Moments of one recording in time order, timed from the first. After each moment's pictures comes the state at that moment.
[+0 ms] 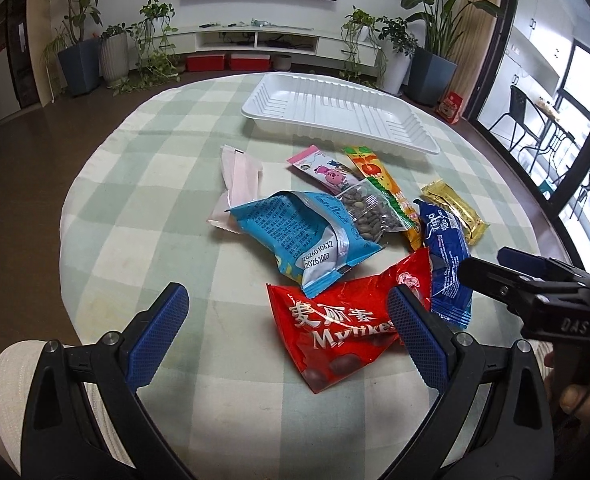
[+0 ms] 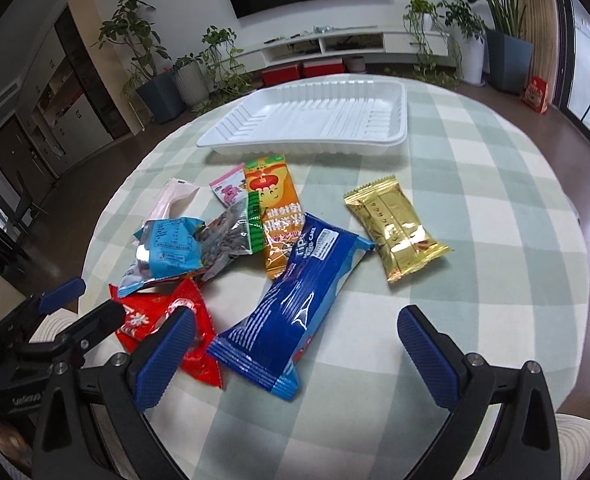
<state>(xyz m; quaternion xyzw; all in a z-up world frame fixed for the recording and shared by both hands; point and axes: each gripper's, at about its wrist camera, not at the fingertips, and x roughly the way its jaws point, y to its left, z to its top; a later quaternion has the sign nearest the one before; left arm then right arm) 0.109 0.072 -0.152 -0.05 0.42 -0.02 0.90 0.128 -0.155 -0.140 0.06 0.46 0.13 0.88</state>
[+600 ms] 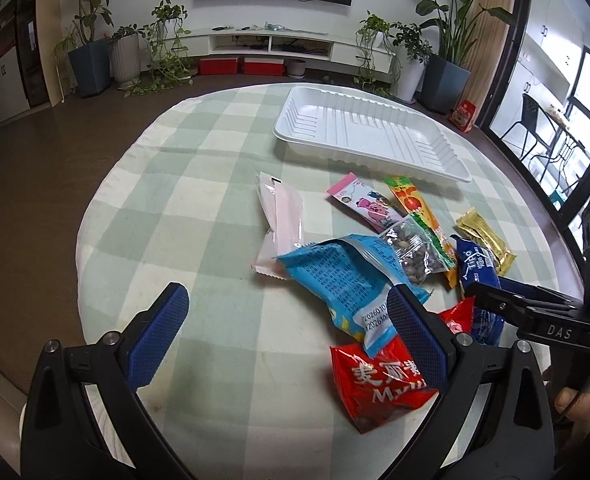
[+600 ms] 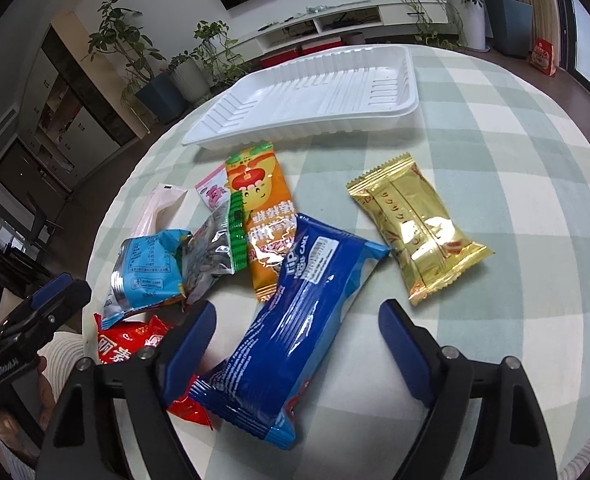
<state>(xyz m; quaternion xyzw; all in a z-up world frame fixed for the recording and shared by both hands) 0.143 0.106 -0.144 -0.06 0.42 0.00 0.91 0.163 -0.162 -0.167 0.11 0.48 0.15 0.86</state>
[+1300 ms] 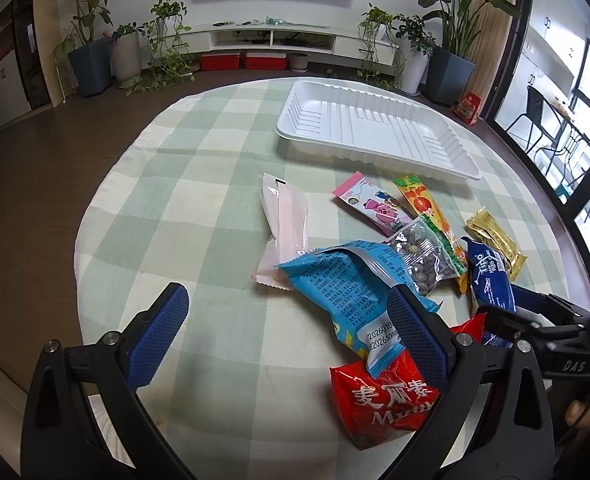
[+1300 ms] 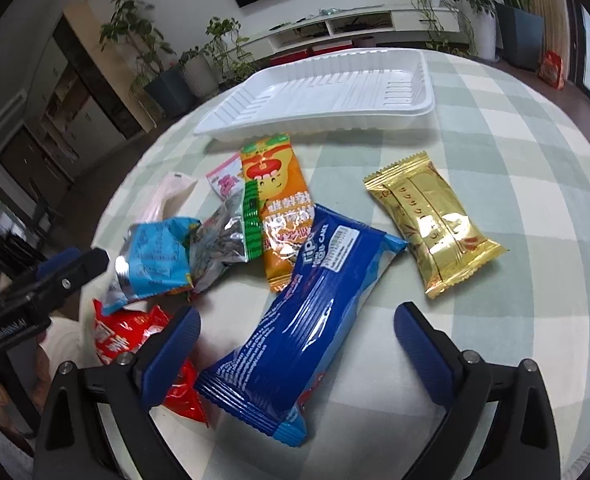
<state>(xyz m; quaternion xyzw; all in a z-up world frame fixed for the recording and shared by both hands) 0.159 0.105 -0.149 -0.04 0.43 0.01 0.90 0.156 -0.157 -0.169 0.11 0.47 0.17 0.86</state>
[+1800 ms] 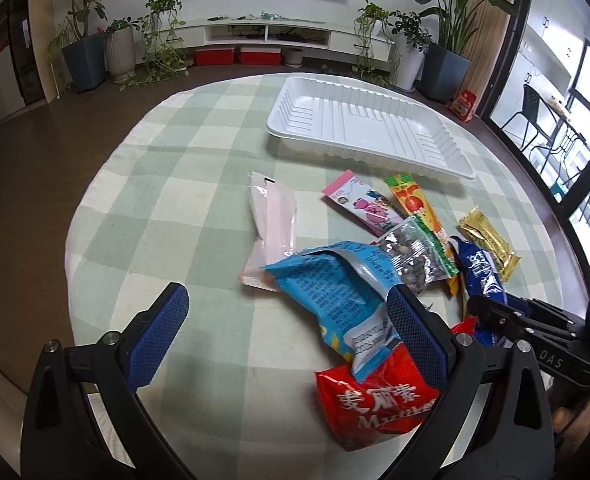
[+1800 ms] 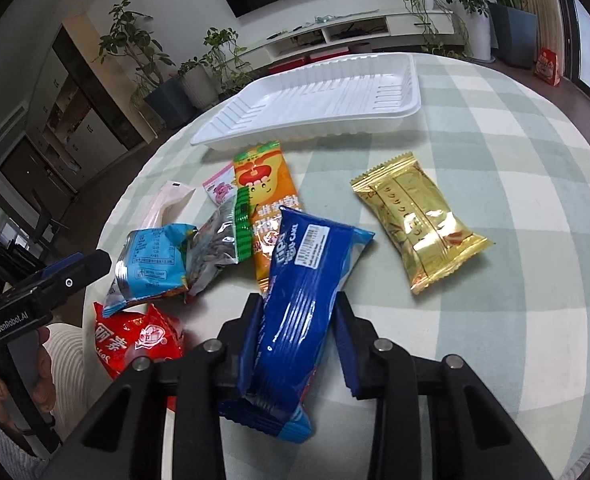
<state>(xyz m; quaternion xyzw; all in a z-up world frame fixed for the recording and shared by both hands) 0.164 0.100 -0.147 -0.05 0.44 -0.01 0.90 0.150 -0.163 -0.170 0.11 0.46 0.16 0.87</state>
